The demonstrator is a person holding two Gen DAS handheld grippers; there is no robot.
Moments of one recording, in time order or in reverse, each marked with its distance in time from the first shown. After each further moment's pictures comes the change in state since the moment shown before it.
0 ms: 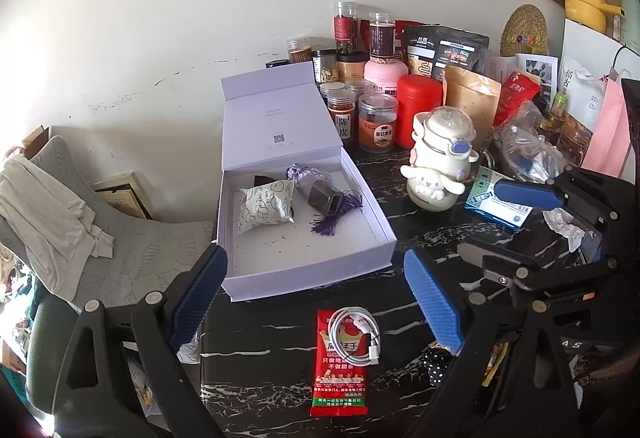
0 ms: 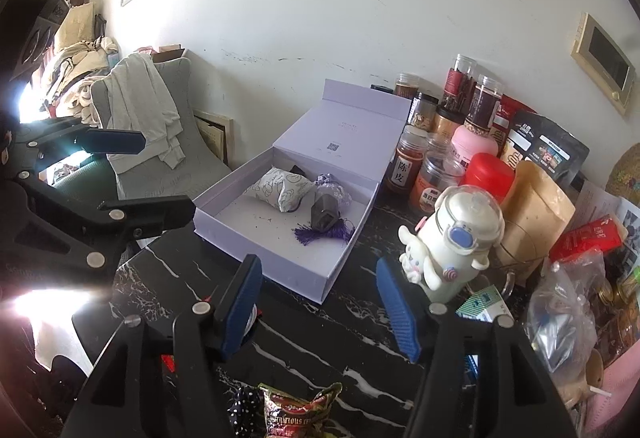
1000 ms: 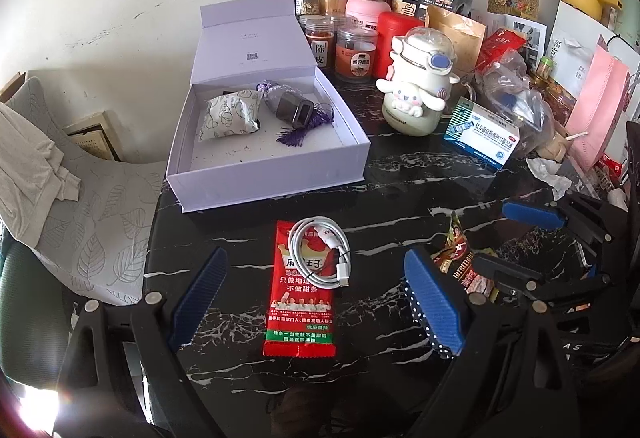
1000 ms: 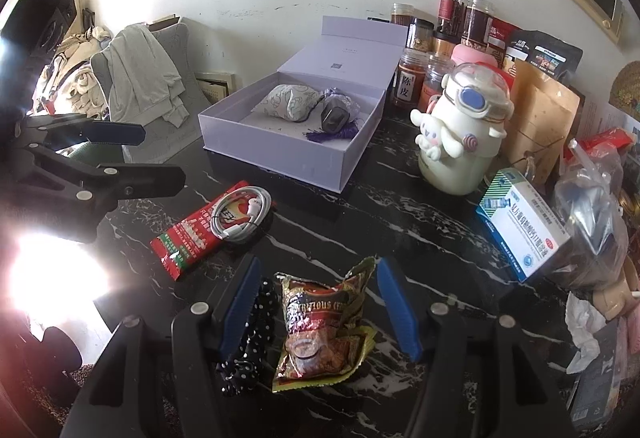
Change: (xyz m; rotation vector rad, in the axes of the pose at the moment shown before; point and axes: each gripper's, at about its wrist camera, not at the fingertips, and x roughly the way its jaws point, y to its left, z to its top) left arm 0.035 -0.016 -0.089 -0.054 0.149 -0.102; right arm 0.009 0.010 -0.104 0.069 0.133 0.055
